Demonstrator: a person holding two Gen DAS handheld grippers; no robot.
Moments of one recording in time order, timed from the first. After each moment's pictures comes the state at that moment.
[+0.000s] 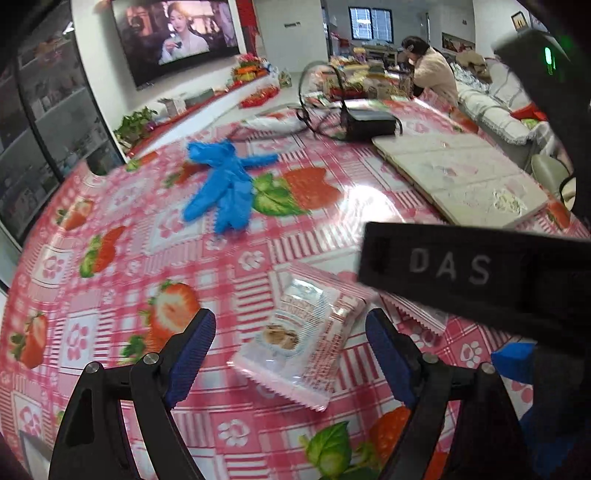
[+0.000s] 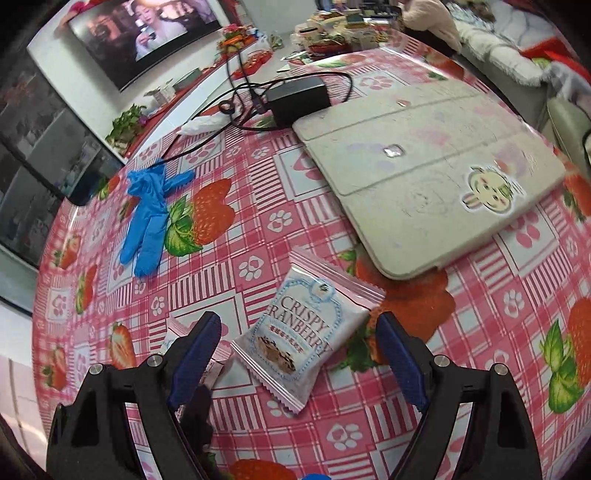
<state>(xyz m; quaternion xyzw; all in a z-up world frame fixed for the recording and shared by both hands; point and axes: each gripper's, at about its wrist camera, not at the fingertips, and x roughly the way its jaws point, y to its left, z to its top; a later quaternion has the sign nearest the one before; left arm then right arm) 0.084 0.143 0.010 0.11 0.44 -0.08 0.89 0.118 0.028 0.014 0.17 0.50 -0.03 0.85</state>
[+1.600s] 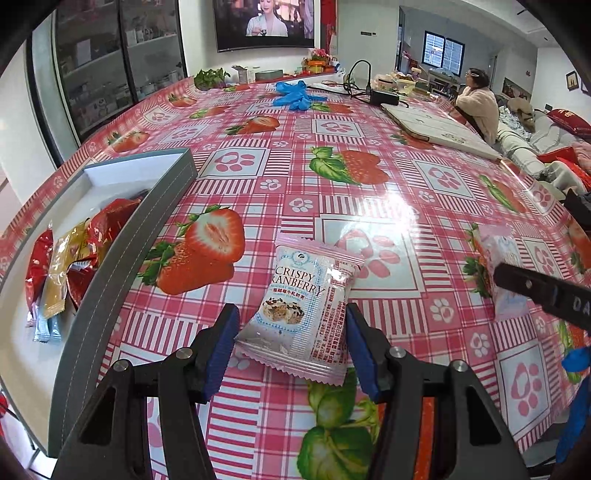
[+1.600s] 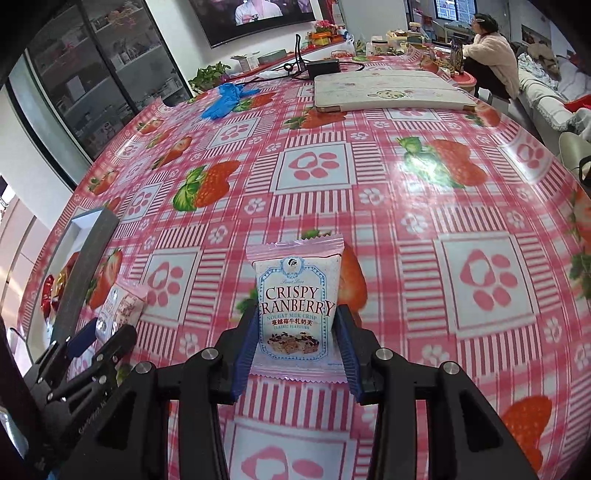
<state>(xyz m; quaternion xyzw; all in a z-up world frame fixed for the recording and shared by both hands) -0.200 0.171 0.004 -0.01 0.44 0.03 0.90 -0.158 -0.032 0.015 0.08 0.49 0.10 0.86</state>
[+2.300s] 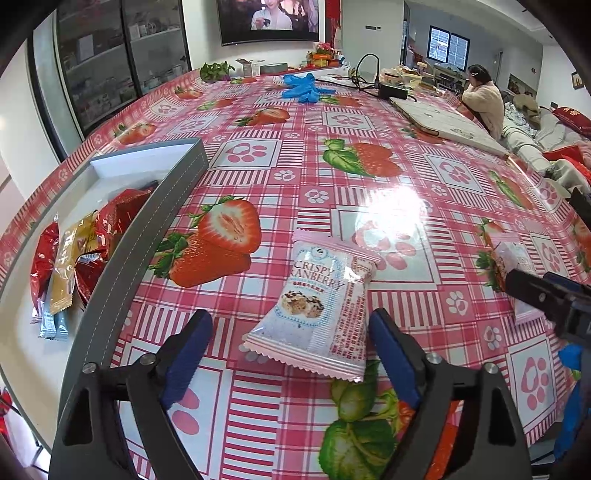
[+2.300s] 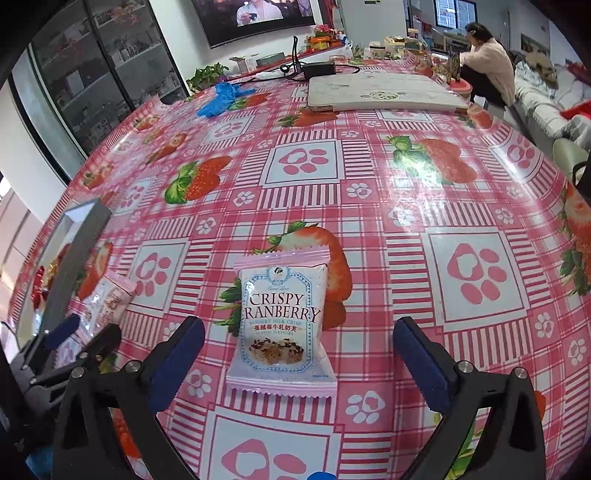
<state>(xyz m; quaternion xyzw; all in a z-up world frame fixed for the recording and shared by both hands) -0.200 0.180 0.000 -0.01 0.45 0.04 0.89 -0.157 -0.028 0.007 0.04 0.48 0.08 0.87</state>
